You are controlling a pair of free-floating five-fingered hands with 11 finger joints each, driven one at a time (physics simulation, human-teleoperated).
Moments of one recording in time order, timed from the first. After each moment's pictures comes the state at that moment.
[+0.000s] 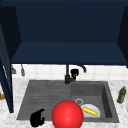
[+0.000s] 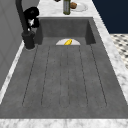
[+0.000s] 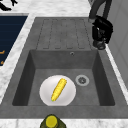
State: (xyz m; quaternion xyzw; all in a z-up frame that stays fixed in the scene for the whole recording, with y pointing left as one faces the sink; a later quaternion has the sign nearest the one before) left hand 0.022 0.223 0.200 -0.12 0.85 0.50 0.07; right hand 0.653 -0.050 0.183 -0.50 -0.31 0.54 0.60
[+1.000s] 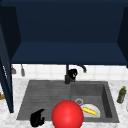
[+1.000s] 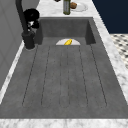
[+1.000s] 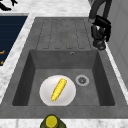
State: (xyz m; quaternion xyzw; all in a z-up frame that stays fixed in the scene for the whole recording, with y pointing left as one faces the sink) left hand 0.022 0.223 0.200 -0.12 0.85 0.50 0.07; right hand 0.648 -0.022 0.176 -0.58 -0.27 0.54 0.55
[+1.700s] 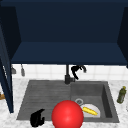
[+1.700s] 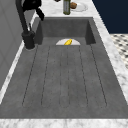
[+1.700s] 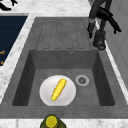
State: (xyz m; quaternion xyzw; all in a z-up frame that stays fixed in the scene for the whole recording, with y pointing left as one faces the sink) left hand 0.022 0.223 0.200 -0.12 0.85 0.50 0.07; right hand 0.632 -0.052 0.233 -0.56 -0.28 0.54 0.56
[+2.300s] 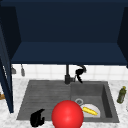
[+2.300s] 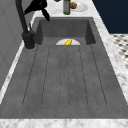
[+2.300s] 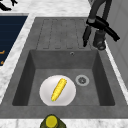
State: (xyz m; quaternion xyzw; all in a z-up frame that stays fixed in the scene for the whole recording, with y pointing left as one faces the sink) left hand 0.022 0.223 0.200 -0.12 0.85 0.50 0.07; right hand 0.608 -0.098 0.211 -0.56 -0.28 0.54 0.56
